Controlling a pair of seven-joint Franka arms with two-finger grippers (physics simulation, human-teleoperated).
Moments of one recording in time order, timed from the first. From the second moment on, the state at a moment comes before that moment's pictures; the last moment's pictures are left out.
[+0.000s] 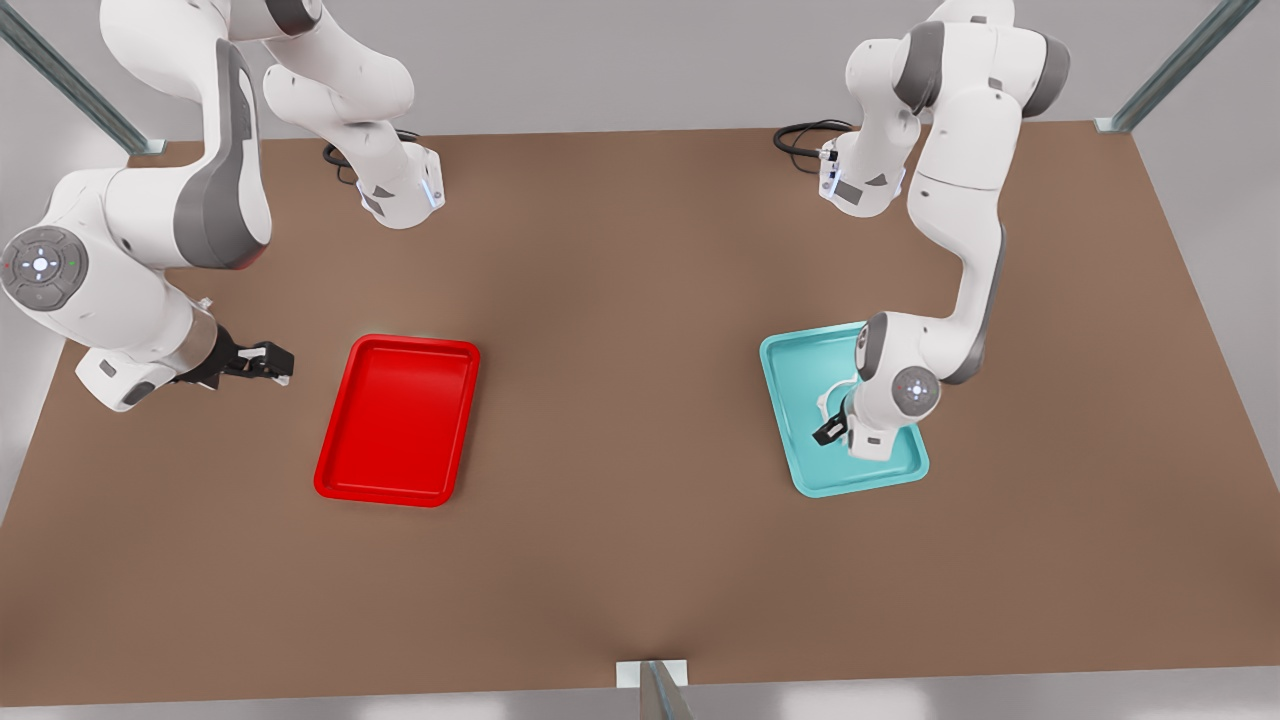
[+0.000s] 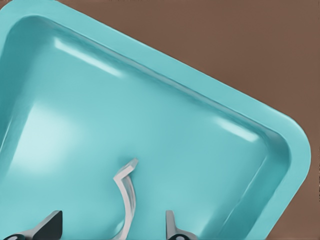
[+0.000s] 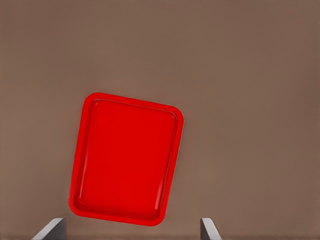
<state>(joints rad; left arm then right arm) -0.26 0.54 0.03 -1.96 -0.10 2.35 -0.75 0.05 0.18 -0.01 -1.46 -0.05 1.56 -0.02</state>
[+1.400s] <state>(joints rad) -0.26 0.56 0.03 -1.97 -0.16 2.40 -0.74 0.05 0.19 -0.01 -1.46 -0.06 1.56 -0.02</state>
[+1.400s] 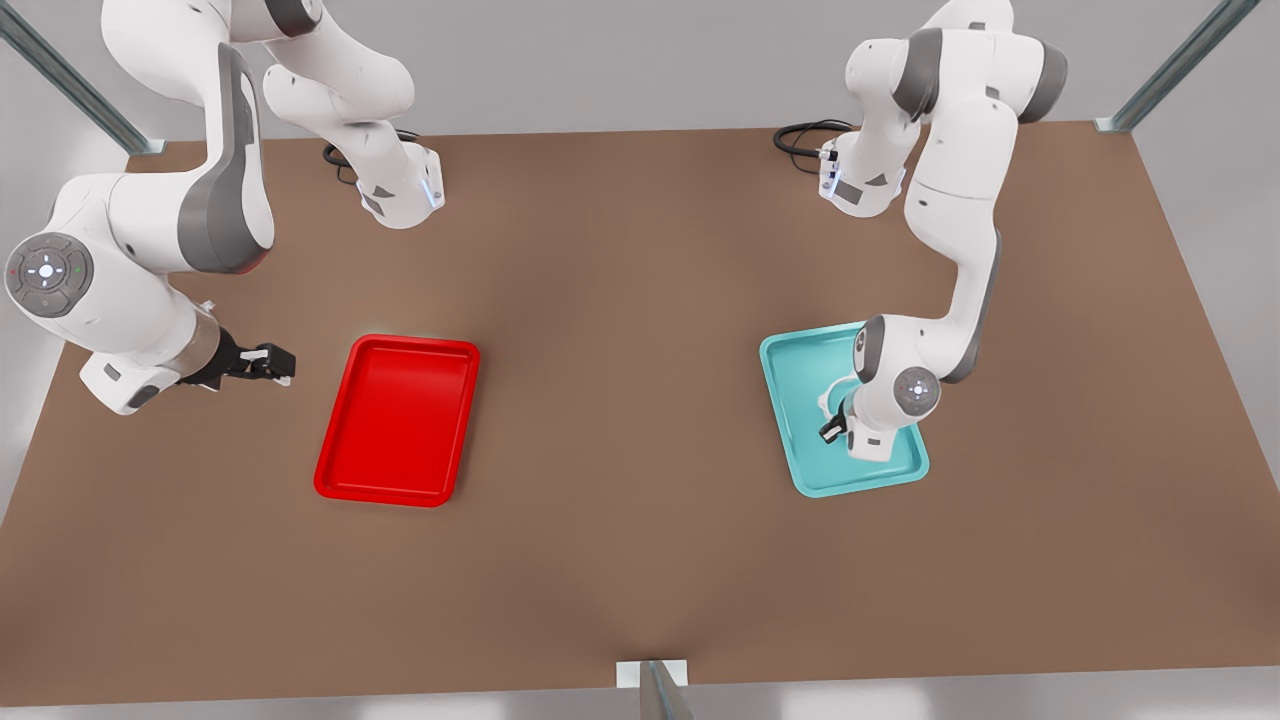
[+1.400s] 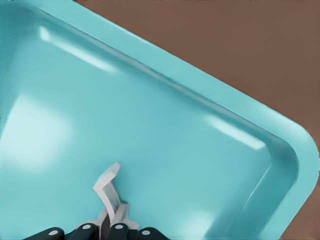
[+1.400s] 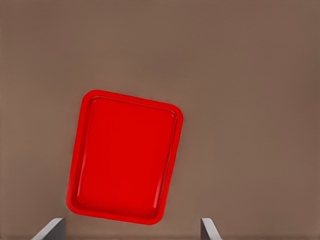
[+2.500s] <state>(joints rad) -0.58 0.84 -0.10 -1.06 -0.17 1.92 -1.53 0.63 0.46 0.05 -1.54 0.17 2.04 0.06</state>
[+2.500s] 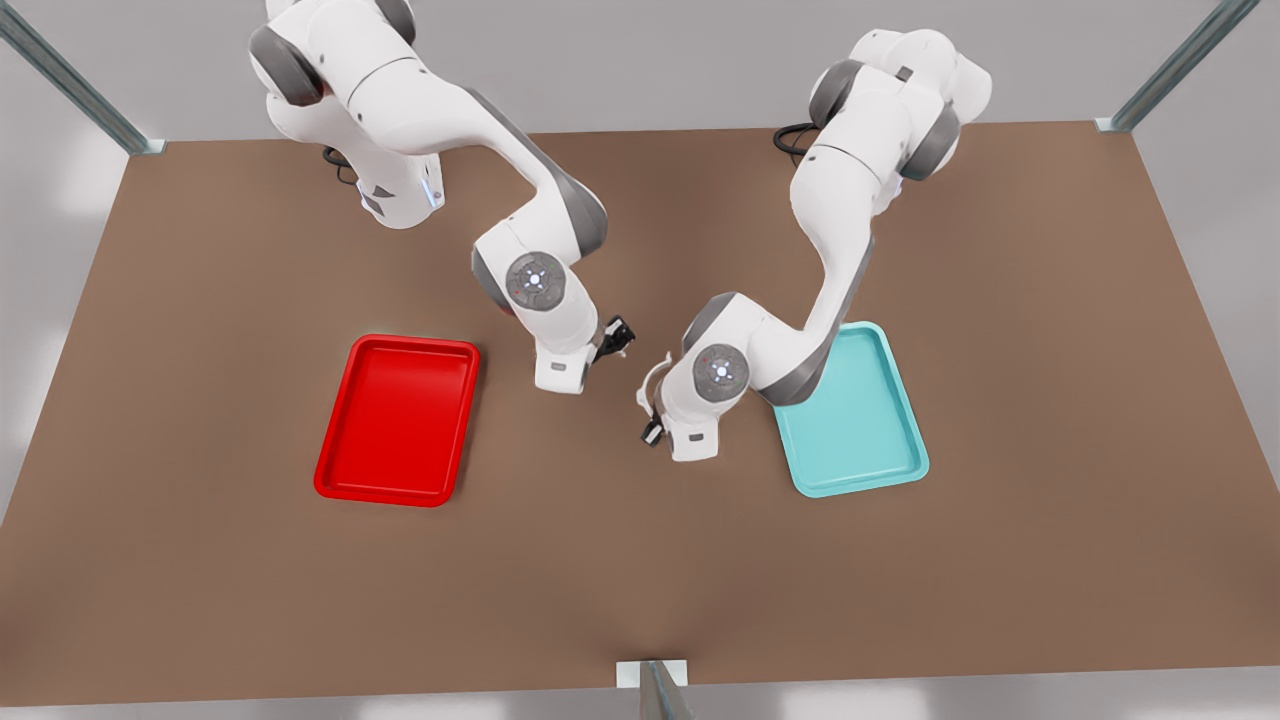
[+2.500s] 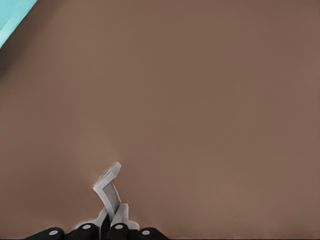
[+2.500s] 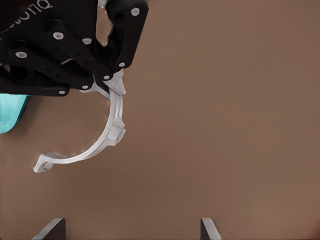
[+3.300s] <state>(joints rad) -0.62 0.88 -0.10 -1.02 -0.17 1.94 -1.84 0.66 0.39 0.05 -1.79 0.24 2.32 0.11</state>
